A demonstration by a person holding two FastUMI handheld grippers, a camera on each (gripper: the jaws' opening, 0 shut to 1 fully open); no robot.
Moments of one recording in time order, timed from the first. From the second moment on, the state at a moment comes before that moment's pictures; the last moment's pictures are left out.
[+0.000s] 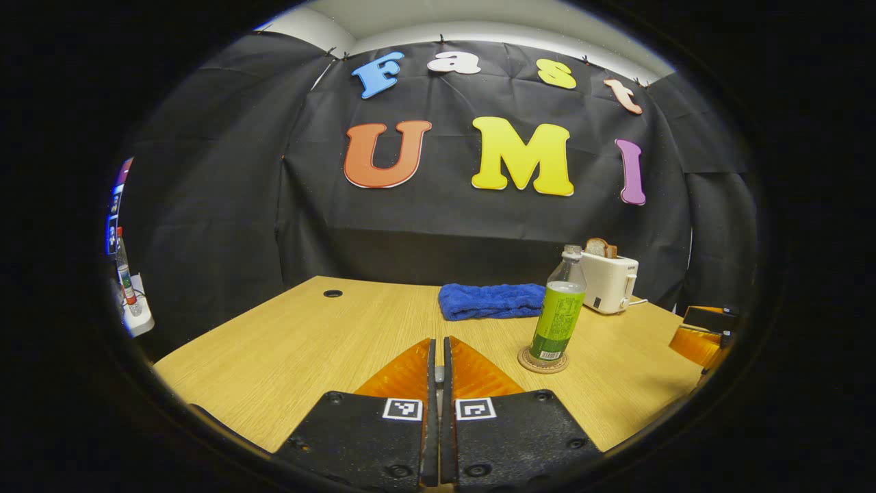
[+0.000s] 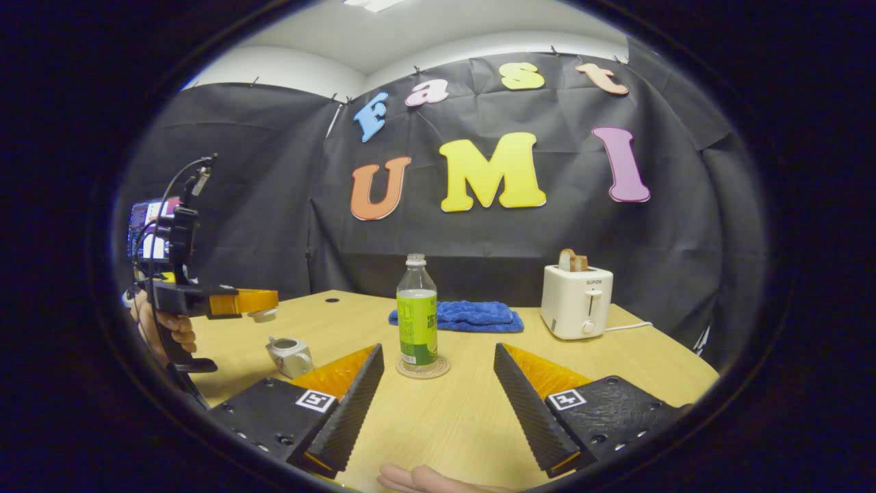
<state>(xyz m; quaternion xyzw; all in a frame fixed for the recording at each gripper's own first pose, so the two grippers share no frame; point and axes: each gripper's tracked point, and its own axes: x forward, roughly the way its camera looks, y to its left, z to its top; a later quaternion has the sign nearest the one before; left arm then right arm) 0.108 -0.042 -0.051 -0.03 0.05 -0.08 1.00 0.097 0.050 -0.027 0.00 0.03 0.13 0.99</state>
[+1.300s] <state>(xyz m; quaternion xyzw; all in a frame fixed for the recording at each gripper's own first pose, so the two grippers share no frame) 0.091 -0.047 -0.046 -0.02 0.07 -0.06 1.00 0.041 -0.004 -0.030 0.02 0.05 0.05 1.00</state>
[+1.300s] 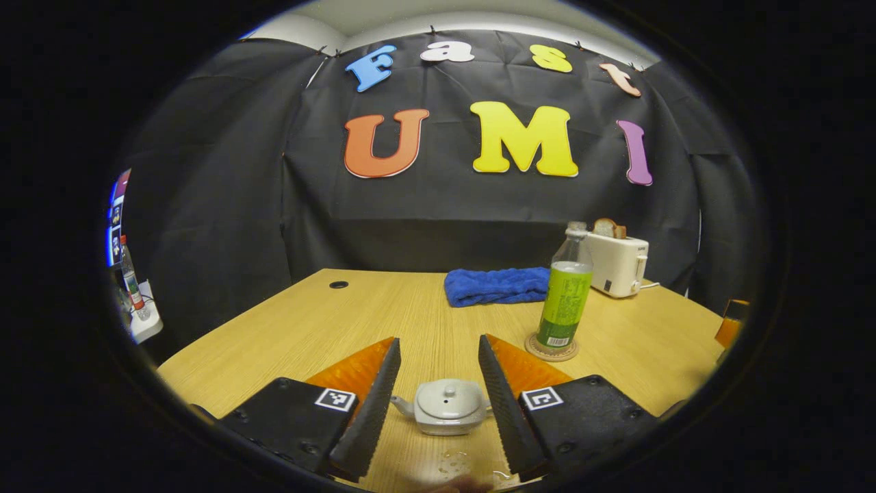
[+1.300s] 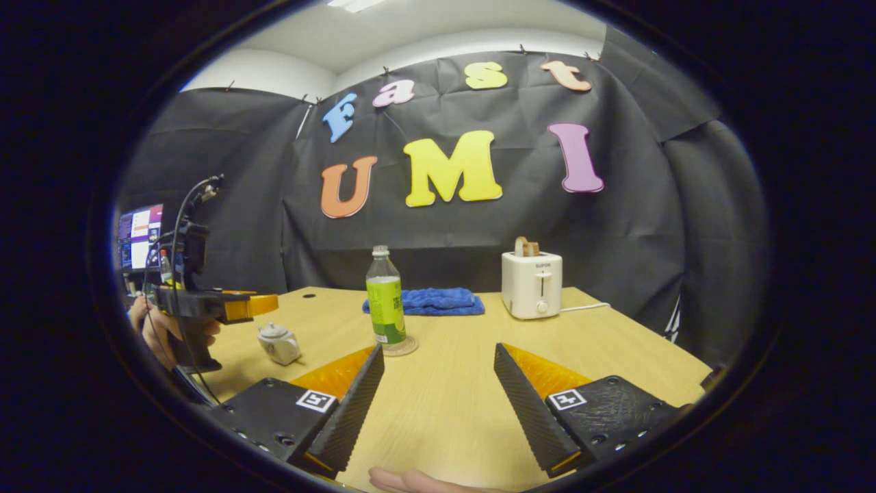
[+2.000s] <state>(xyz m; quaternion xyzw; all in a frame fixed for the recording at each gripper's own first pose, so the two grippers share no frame) -0.029 -0.048 0.061 -0.01 -0.02 -0.07 1.00 -0.027 -0.028 0.043 -0.01 0.00 -0.03 1.00</state>
